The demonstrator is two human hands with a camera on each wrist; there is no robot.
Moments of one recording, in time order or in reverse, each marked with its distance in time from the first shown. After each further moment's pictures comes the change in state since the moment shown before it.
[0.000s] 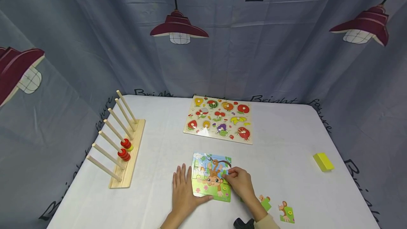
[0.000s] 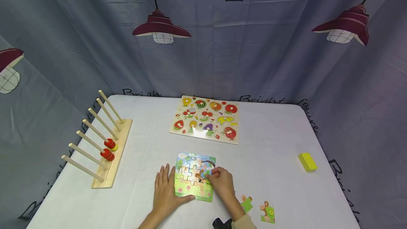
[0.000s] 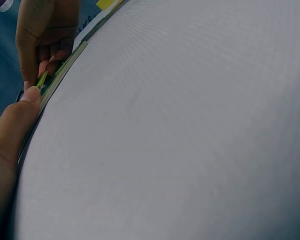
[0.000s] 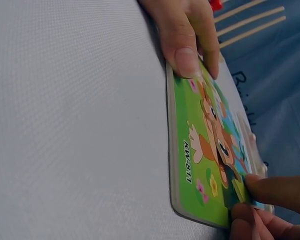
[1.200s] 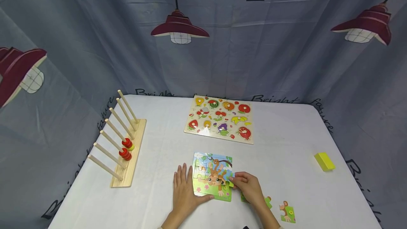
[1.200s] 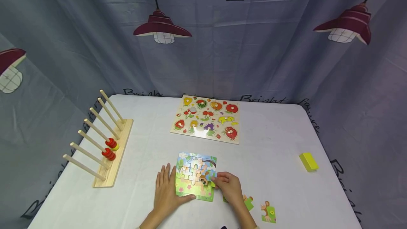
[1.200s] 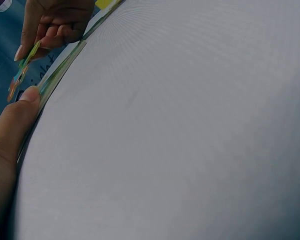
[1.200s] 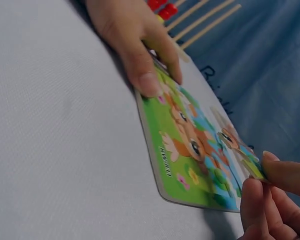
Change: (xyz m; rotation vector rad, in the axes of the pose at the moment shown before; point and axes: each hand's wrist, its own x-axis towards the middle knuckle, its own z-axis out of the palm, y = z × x) left_hand 0.000 0.000 -0.001 -0.008 -0.020 0.000; right_hand -0.013 0.015 -0.020 0.350 -0.090 0.156
